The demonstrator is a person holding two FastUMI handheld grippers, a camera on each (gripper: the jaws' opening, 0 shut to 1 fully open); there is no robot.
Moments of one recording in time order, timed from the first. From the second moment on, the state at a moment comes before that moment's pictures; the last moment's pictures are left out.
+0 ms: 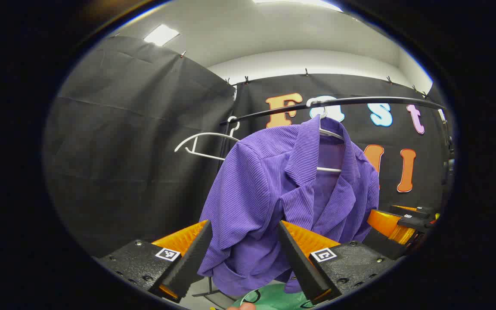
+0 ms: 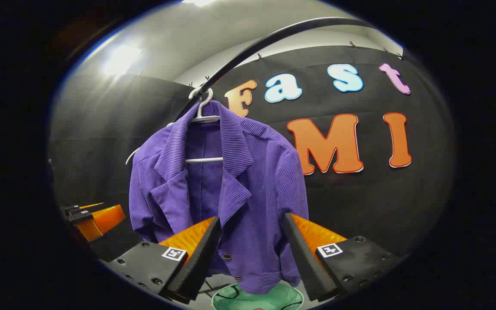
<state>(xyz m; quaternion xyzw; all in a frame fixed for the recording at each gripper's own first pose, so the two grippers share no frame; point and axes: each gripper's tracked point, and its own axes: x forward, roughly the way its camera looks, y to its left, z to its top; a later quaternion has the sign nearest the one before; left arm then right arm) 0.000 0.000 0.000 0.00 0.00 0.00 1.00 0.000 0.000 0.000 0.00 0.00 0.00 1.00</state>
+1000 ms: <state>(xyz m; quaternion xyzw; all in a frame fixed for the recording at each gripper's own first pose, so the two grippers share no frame) -0.013 -0.001 0.011 0.02 -0.01 0.00 1.00 0.059 0.026 -0.018 0.05 0.03 0.03 1.00</state>
